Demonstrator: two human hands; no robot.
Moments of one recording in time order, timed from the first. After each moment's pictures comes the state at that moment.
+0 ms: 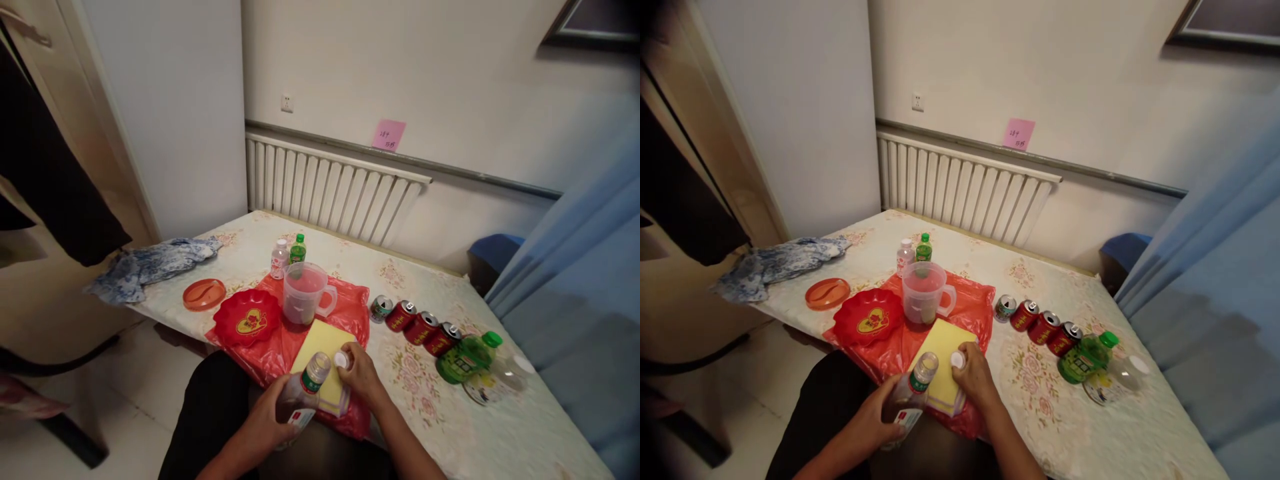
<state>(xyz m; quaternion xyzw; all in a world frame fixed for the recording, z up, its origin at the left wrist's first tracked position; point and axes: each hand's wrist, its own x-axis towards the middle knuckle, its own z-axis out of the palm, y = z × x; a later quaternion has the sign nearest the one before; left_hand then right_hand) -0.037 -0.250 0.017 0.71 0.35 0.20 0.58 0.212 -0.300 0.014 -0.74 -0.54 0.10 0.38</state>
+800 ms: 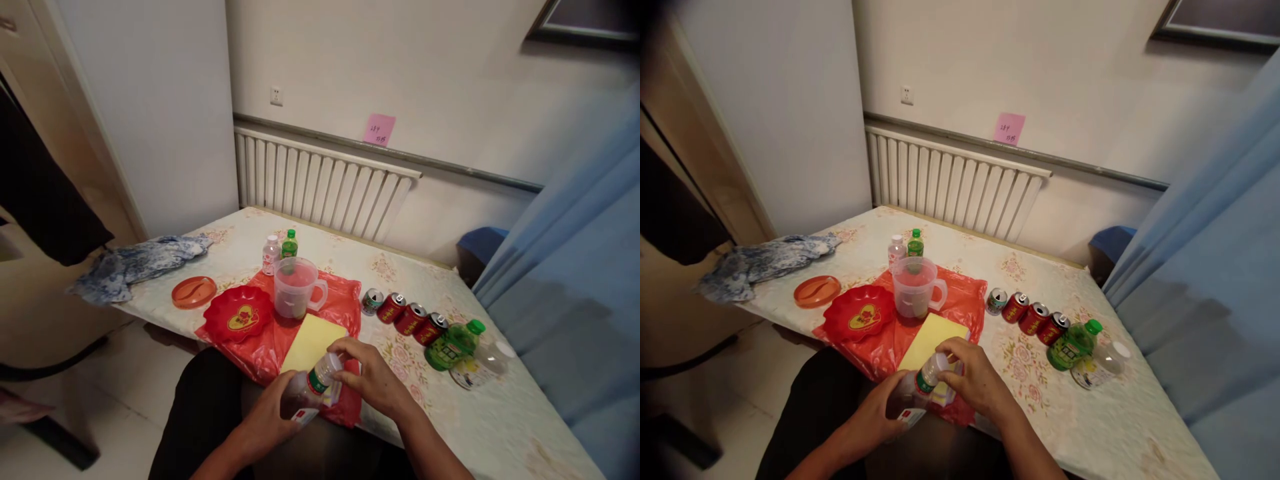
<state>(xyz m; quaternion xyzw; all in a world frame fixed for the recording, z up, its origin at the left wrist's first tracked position) -0.018 -0.265 0.035 0.74 0.28 0.21 0.58 0.192 -0.347 0.132 -0.61 -0.64 0.25 0.40</state>
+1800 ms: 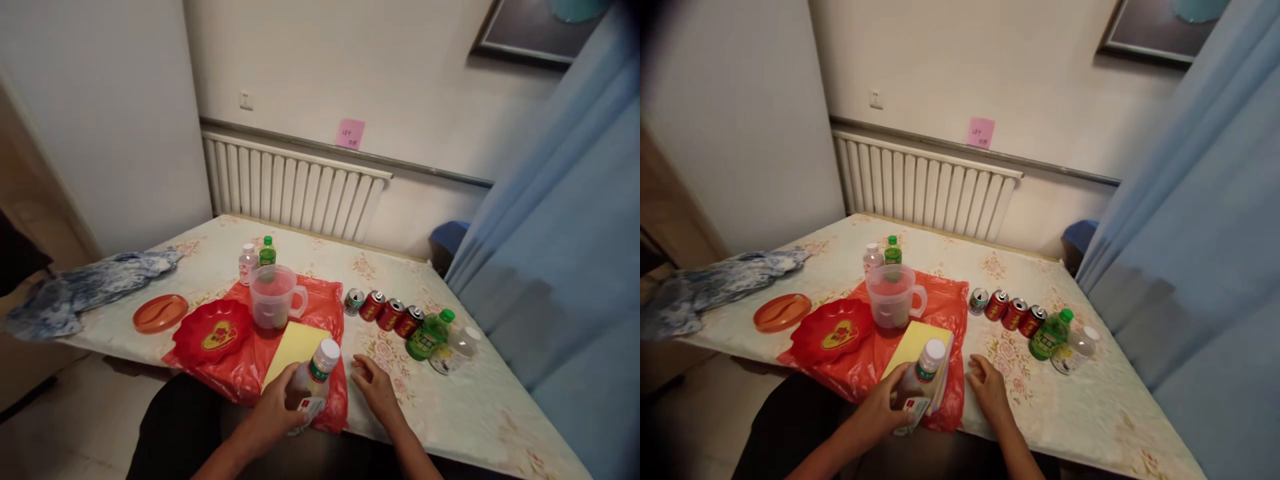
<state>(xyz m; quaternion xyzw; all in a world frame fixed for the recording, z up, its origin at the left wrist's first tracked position) 0.028 -0.252 0.045 0.71 0.23 0.19 0.64 0.267 -0.377 -0.012 -0.76 -0.41 0.12 0.48</state>
